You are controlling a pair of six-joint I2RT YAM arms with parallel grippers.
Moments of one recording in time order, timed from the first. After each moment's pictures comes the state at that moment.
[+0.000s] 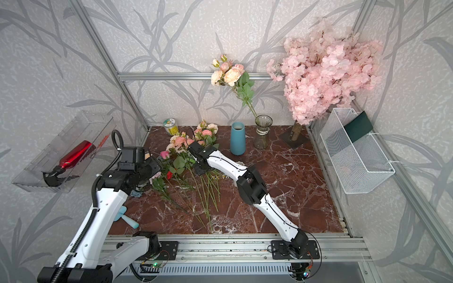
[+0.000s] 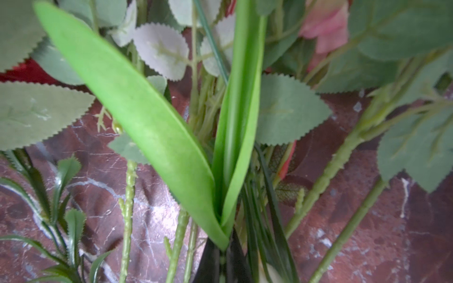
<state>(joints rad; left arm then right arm) -0.04 1.01 1.07 -0.89 -0.15 -0.73 0.86 2.58 2.41 -0.99 0.02 0.19</state>
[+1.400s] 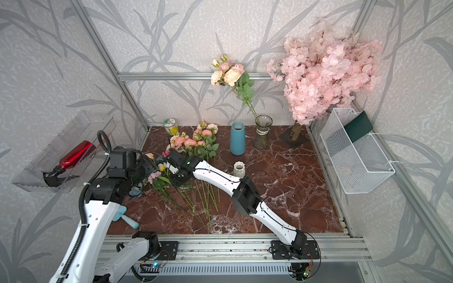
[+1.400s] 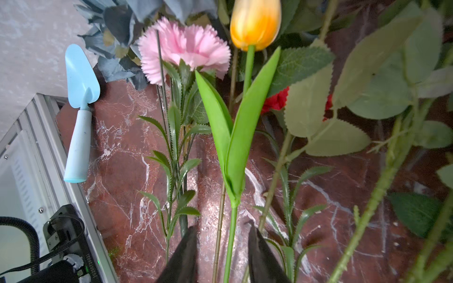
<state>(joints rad) -0.04 0.91 1.12 -0.93 -0.20 -0.72 1.04 2.56 2.54 -0.95 -0.21 0.26</state>
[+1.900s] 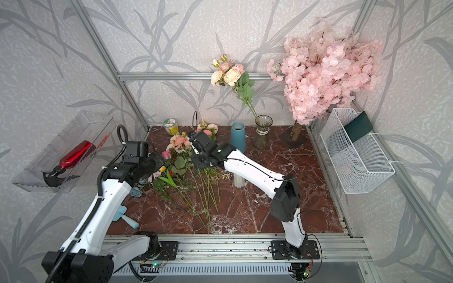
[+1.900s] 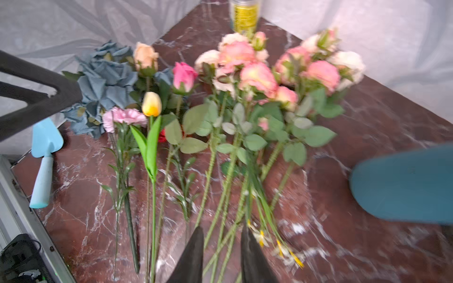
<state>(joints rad) -0.08 1.15 1.13 -0.83 -0.11 -0.75 0.92 1.86 1.86 -0.72 0.13 0.20</state>
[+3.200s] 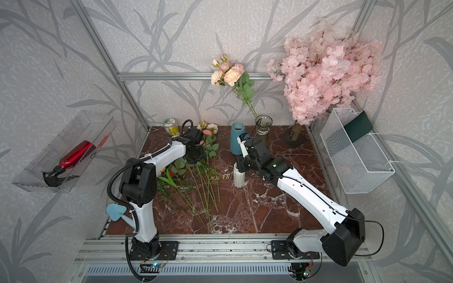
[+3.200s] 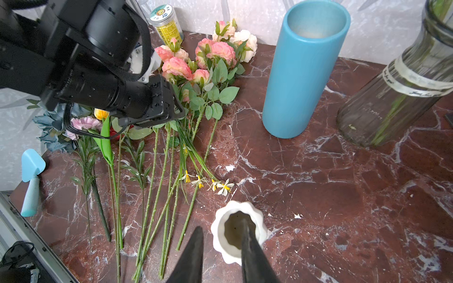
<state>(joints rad) -0.35 1.99 1.55 -0.76 -0.10 -0.87 0.65 1.31 1.23 -0.58 0.02 0.27</state>
